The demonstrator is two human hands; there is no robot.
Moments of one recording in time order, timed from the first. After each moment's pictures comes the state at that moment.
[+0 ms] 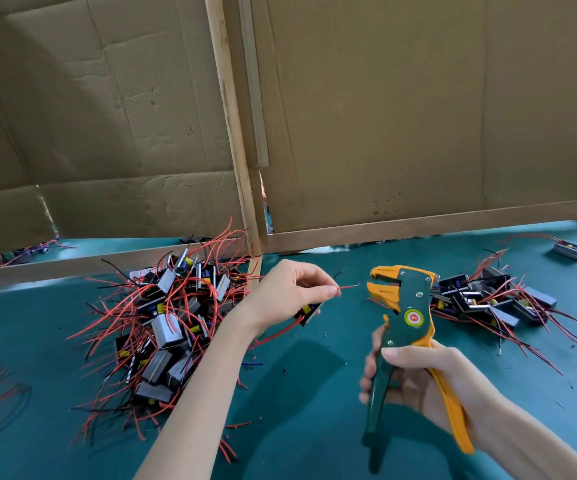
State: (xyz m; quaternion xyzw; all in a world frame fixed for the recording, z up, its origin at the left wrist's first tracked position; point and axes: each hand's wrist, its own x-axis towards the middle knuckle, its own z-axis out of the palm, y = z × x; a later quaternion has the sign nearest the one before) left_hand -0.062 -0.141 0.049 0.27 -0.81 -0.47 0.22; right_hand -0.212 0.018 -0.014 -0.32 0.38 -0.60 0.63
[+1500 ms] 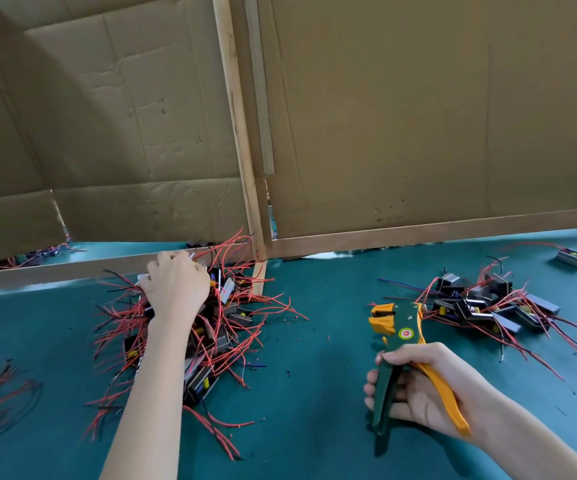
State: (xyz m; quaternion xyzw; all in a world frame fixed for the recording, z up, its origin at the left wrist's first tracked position) left_hand 0.016 -0.205 0.054 0.68 -0.69 0.00 0.25; right_hand -0.224 0.007 -0.024 -0.13 0.45 -0.56 0.68
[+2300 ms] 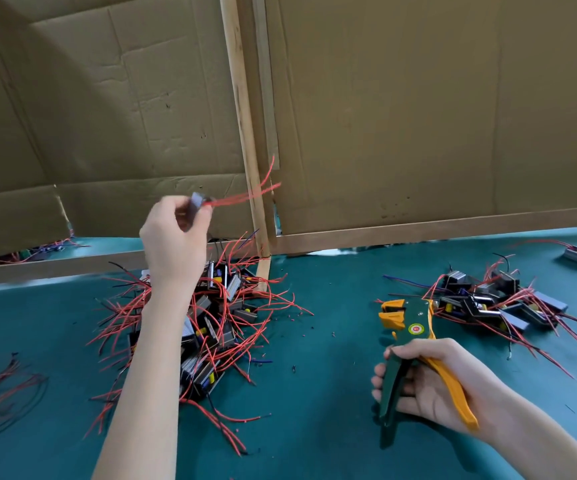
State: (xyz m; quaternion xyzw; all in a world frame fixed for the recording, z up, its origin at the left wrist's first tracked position) left_hand 0.018 -0.191 0.091 0.43 -0.67 -0.06 0.60; right_hand -0.222 0.010 -0.020 -0.13 0.45 -0.57 0.68
